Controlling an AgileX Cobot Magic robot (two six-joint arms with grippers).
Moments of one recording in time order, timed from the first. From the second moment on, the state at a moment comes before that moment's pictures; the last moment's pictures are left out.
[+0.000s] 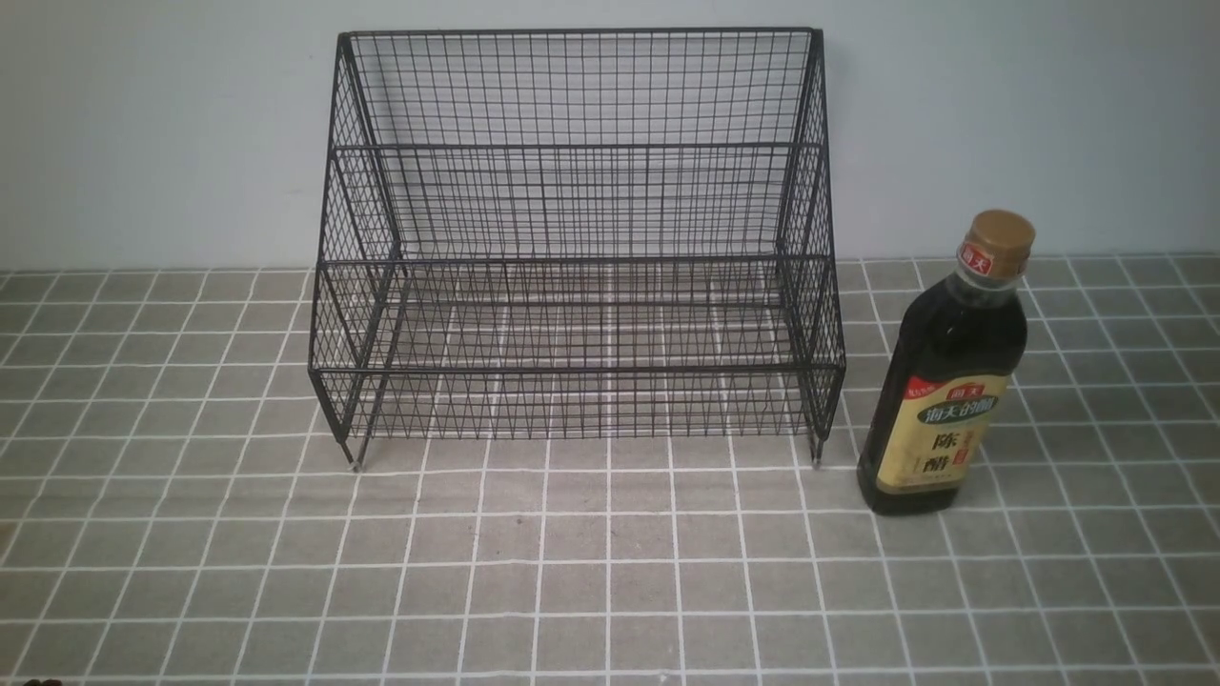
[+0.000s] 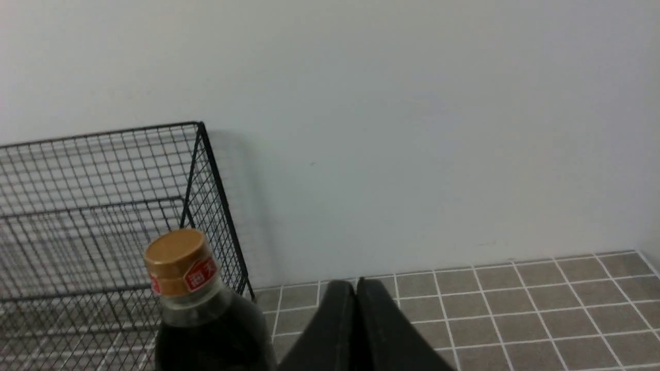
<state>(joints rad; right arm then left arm) 0.08 0.61 -0.41 0.82 0.05 -0.67 -0.01 -0.01 0.02 0.03 0.39 0.02</state>
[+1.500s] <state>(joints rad) 0.30 1.38 -0.81 0.81 0.02 -0.81 -0.01 -0.01 0.02 0.03 0.39 0.02</state>
